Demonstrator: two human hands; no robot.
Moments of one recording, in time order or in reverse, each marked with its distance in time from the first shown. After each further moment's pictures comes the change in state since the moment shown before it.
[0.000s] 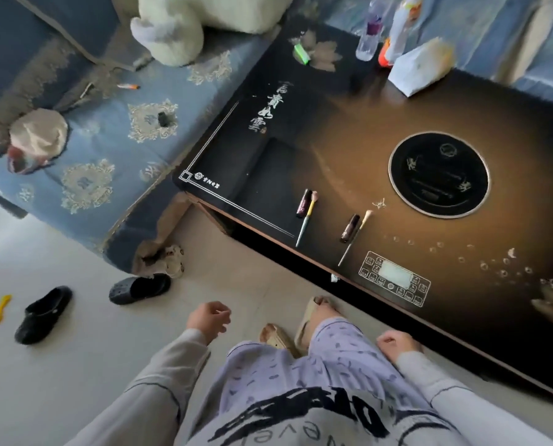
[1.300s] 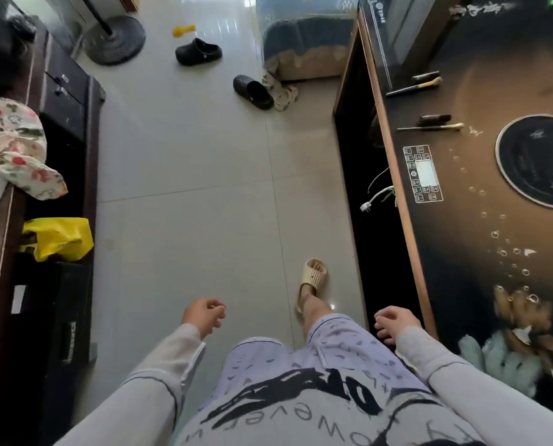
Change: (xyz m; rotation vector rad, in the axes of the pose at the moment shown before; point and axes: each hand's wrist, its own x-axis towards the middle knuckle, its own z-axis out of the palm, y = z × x) left_hand -0.347 -0.193 0.514 -0.861 0.347 -0.478; right_hand 0.024 0.320 -0.093 -0.432 -0.194 -0.457
